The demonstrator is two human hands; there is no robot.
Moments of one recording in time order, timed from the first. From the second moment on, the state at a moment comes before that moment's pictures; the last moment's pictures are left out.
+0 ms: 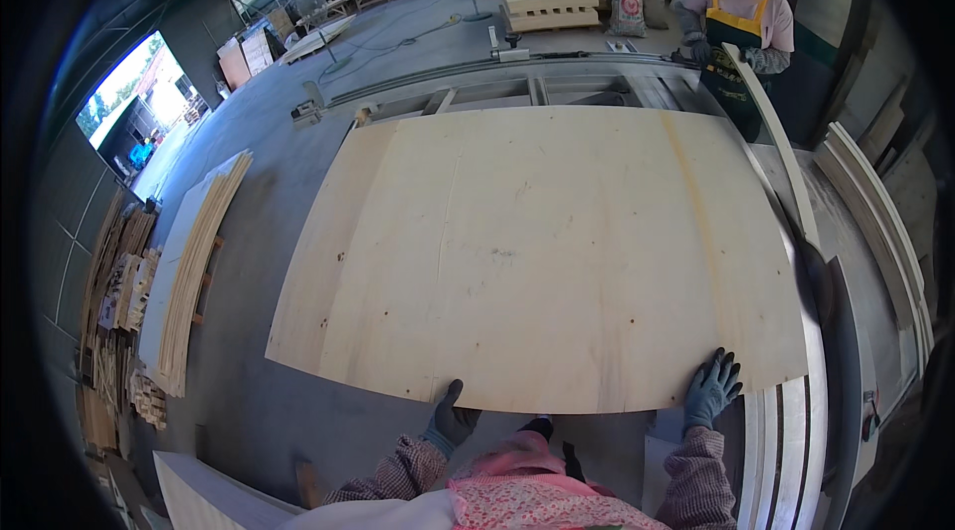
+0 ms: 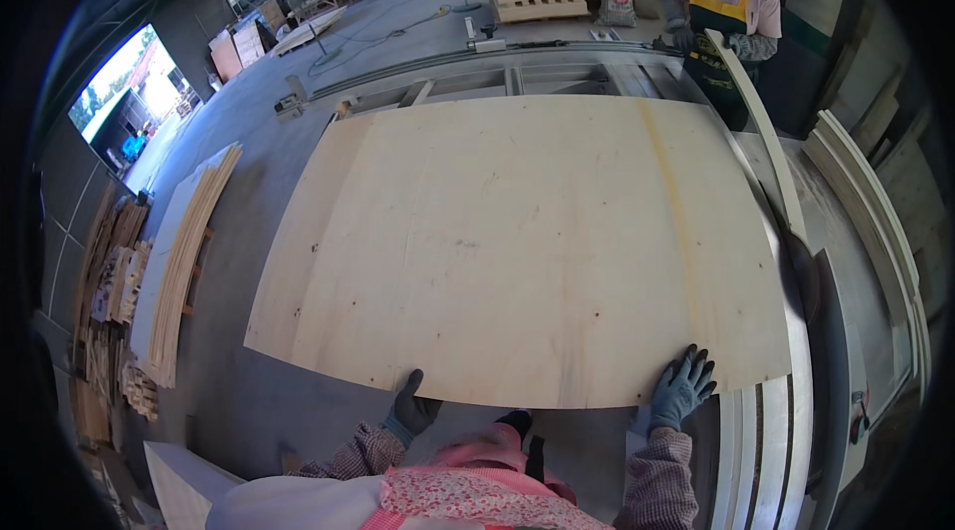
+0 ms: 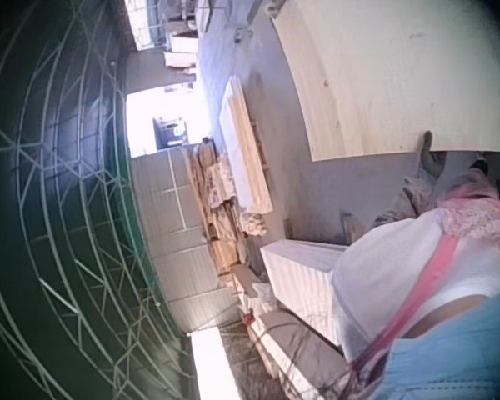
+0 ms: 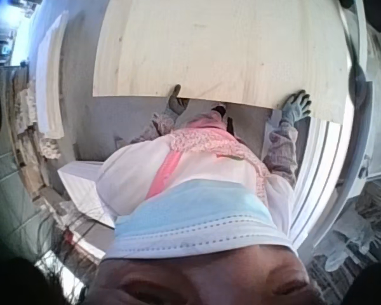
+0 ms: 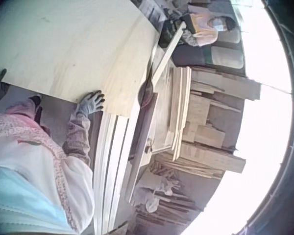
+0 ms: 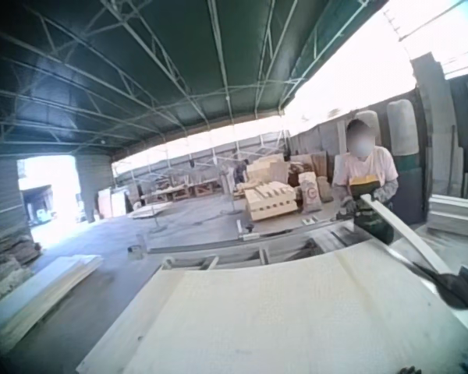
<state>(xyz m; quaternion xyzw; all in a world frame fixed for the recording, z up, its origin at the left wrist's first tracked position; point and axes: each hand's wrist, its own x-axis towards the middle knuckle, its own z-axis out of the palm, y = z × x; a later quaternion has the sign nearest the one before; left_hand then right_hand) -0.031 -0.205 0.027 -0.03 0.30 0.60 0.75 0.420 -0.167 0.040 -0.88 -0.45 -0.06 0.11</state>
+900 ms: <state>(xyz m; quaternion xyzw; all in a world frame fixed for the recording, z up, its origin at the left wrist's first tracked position) 0.003 -0.293 0.009 0.04 0.36 0.56 0.75 0.456 -0.246 0.038 -0.85 -0.51 -0.07 0.13</state>
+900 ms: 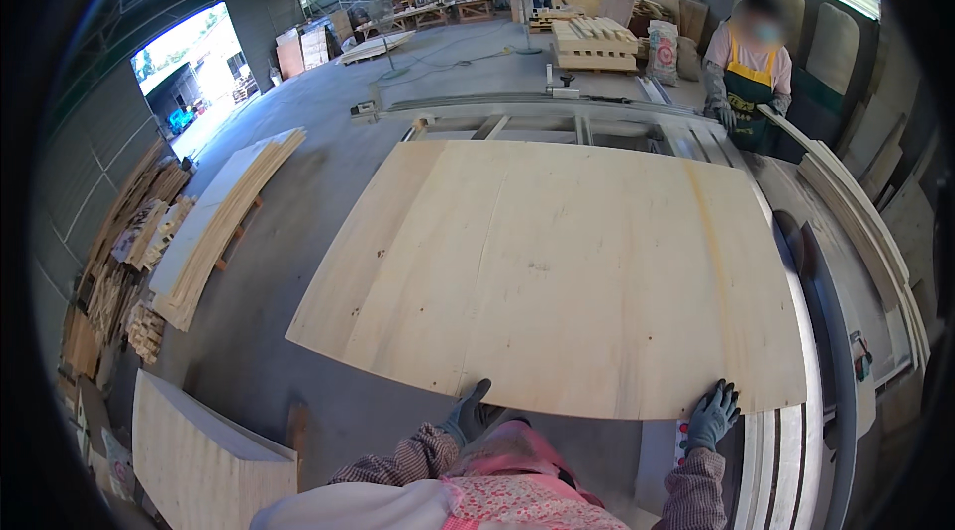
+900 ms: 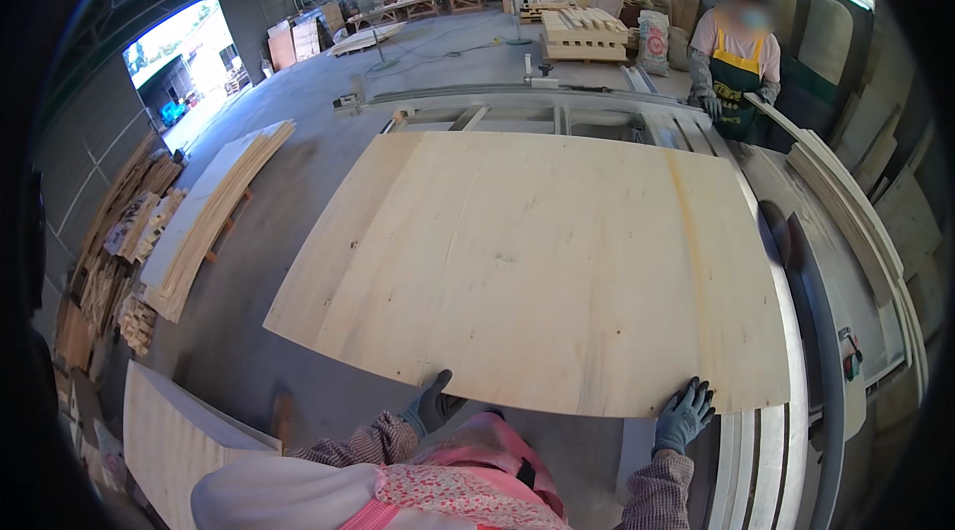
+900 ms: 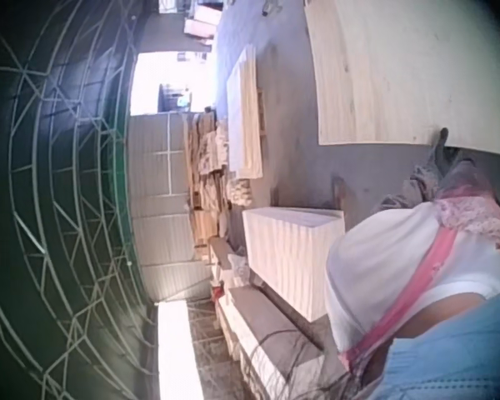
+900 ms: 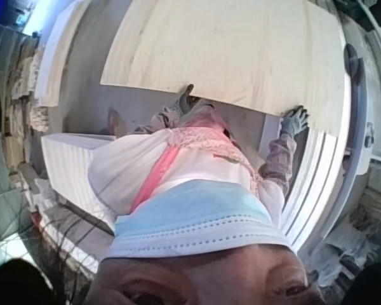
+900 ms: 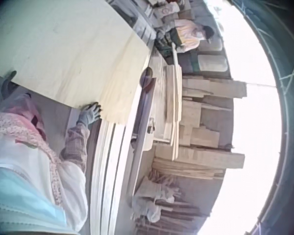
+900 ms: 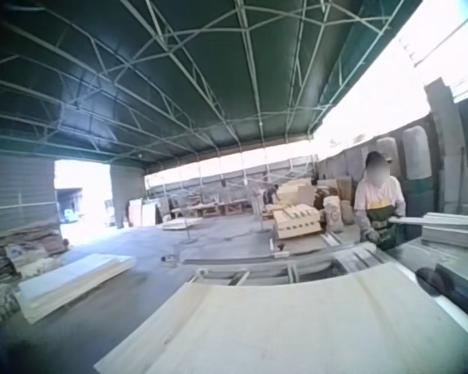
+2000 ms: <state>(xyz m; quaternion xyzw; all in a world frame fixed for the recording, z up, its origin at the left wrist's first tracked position) -0.144 -0.645 -0.009 0.11 0.42 0.67 0.61 0.465 -0.580 0.062 -0.91 -0.35 -0.07 0.18</state>
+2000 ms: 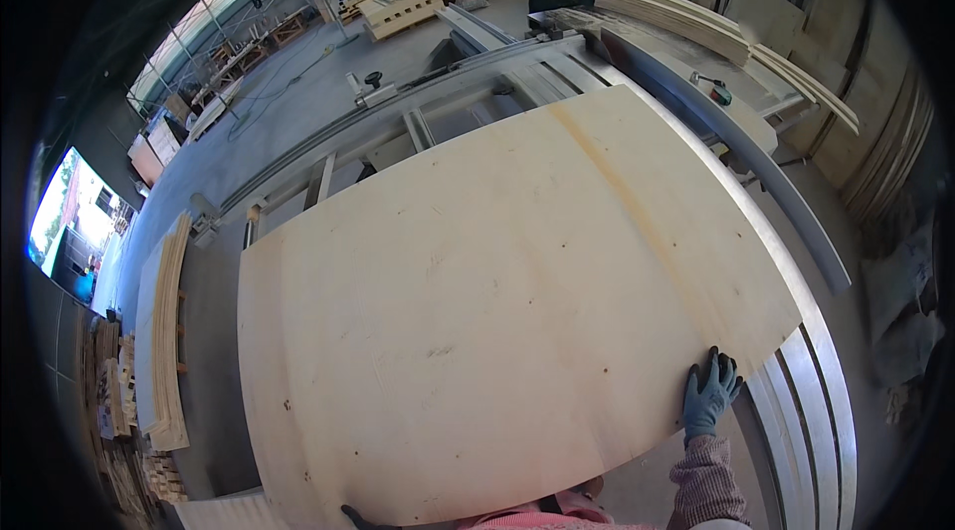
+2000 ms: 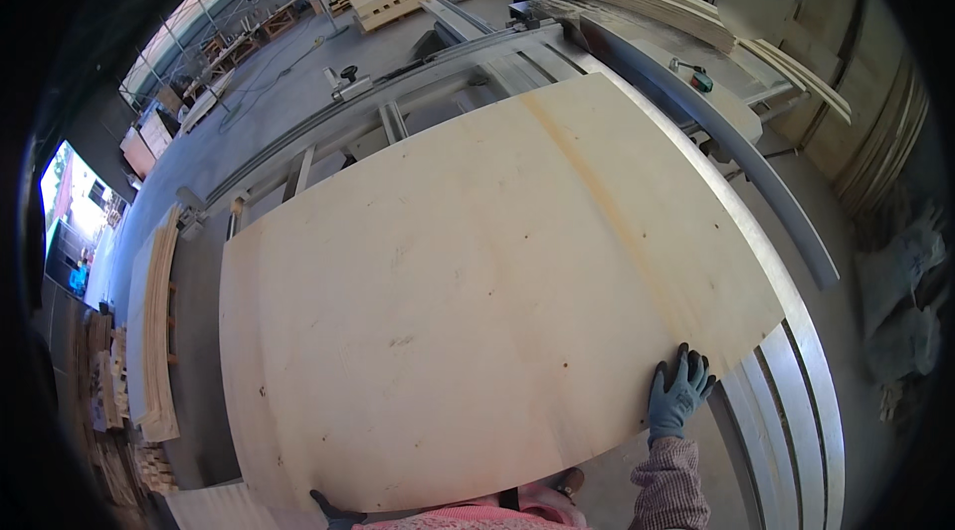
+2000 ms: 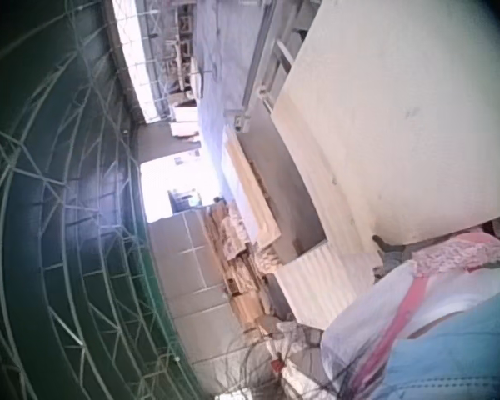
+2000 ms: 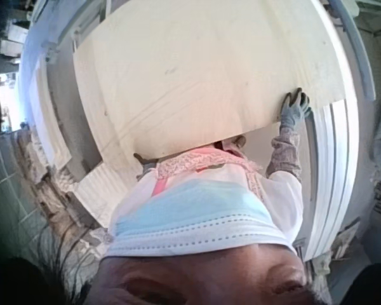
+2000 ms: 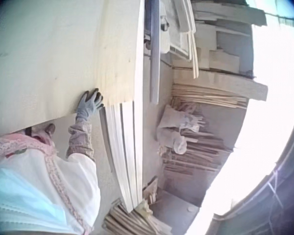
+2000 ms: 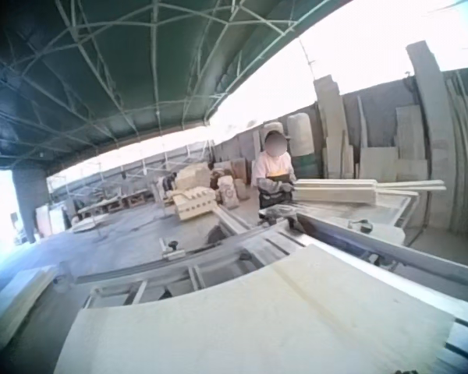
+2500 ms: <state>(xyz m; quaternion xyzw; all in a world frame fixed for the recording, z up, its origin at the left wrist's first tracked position) -0.069 -0.690 0.019 0.04 0.43 0.68 0.58 0.522 -0.652 0.068 -0.91 -0.37 -0.06 0.18</state>
